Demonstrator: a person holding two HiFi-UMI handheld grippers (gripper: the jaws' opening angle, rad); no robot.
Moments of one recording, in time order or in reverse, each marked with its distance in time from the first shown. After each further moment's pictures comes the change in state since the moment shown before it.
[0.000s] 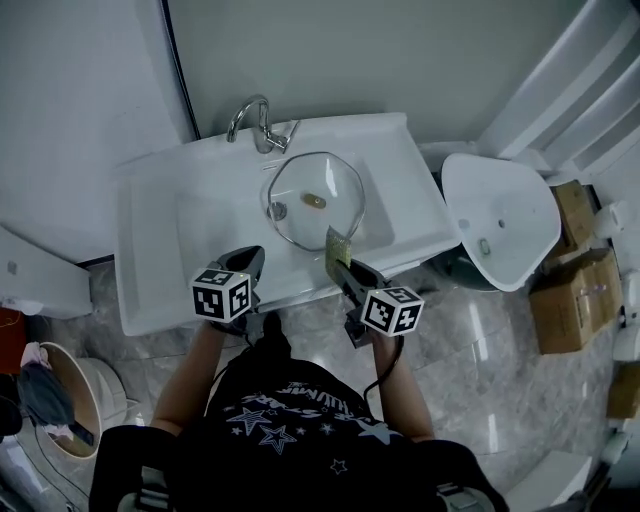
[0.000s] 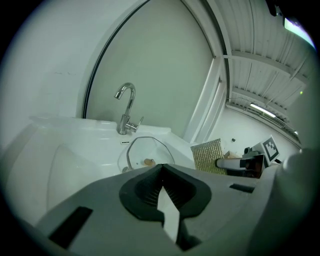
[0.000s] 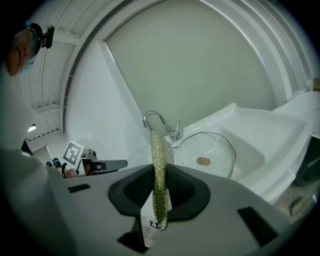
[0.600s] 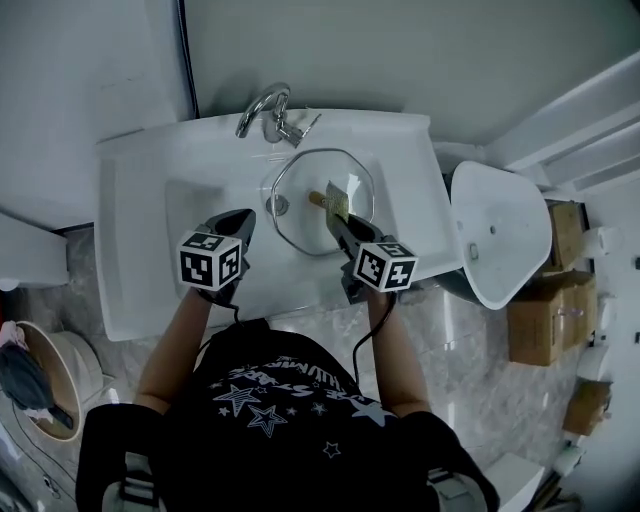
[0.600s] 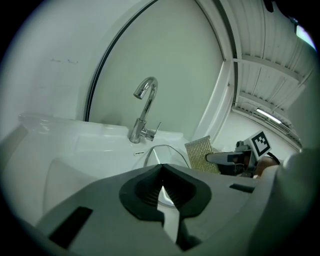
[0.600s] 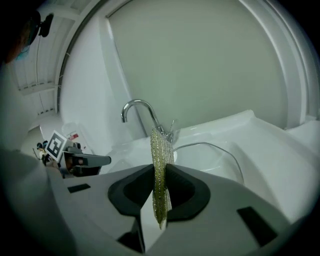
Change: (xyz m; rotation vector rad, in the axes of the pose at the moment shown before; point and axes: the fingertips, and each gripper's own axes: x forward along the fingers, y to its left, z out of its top) left arm 0.063 0.094 0.052 -0.051 -0.013 0.014; right arm 0.139 -0.052 0.064 -0.146 0.120 -0.075
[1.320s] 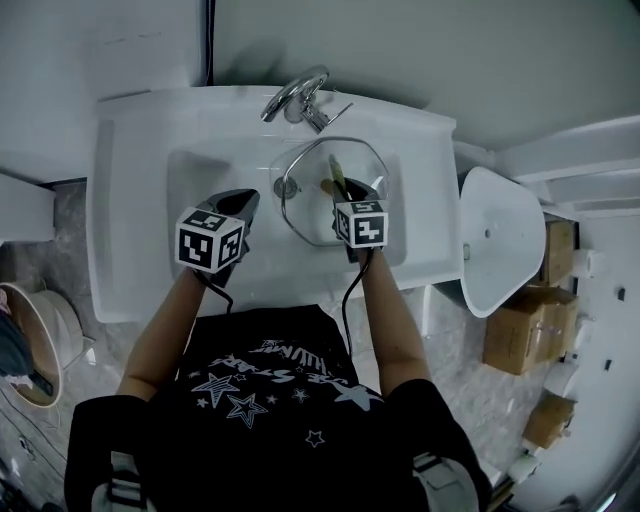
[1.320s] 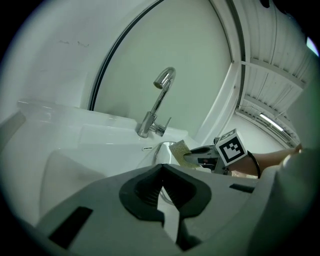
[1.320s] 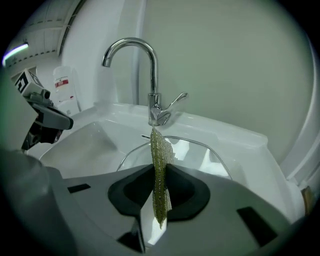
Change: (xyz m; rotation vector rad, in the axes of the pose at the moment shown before) left arm 0.017 0.038 -0.011 -0.069 0.040 -0.006; right arm 0.112 -0.045 -0.016 -0.394 0.283 -0.187
